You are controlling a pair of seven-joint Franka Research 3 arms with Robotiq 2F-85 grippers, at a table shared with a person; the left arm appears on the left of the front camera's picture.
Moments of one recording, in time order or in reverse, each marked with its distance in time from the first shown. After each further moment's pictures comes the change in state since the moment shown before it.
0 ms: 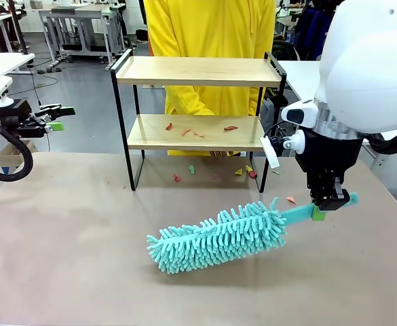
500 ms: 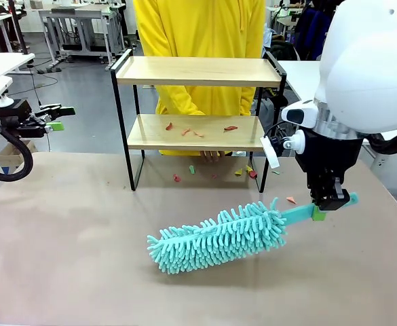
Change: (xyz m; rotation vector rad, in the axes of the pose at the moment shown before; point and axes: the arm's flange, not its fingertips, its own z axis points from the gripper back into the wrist) left arm 0.000 0.000 0.000 0.000 0.000 0.000; right arm 0.002 -0.001 0.002 -0.012 -0.021 -0.036
